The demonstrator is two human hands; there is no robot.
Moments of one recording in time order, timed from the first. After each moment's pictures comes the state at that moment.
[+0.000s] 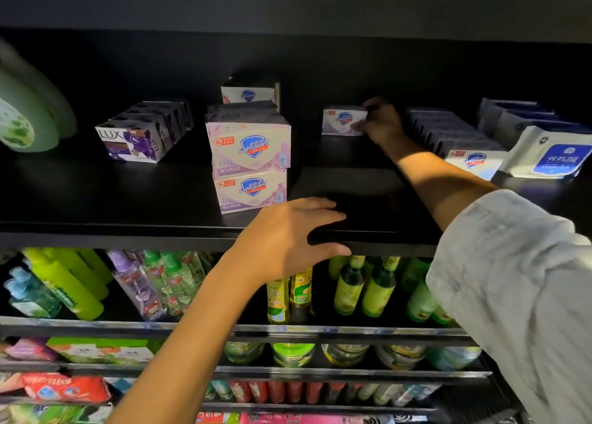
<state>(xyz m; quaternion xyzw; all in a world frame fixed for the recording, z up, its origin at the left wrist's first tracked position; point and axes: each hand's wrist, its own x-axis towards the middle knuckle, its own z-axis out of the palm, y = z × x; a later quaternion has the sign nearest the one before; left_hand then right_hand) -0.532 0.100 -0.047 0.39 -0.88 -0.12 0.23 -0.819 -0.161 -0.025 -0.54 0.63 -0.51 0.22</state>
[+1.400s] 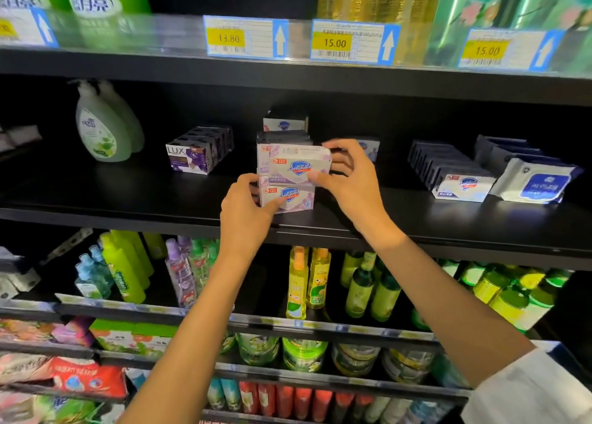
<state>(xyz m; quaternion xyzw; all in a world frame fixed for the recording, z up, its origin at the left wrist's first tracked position) -0.462 0.108 -0.037 0.57 -0.60 -0.18 0.53 -0.659 0.092 0.004 -0.64 0.43 -0.59 0.24</state>
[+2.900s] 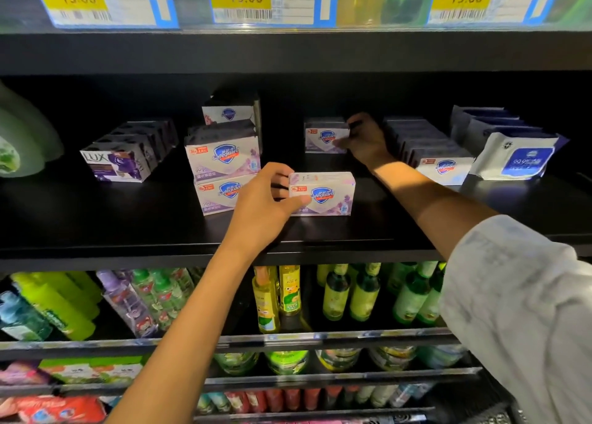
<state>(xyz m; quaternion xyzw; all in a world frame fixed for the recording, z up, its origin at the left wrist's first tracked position) -0.551 0.070 -0.023 0.45 -0.69 -0.33 0.46 -0.818 -0.112 -0.026 -0.55 0.62 -0.51 0.24</state>
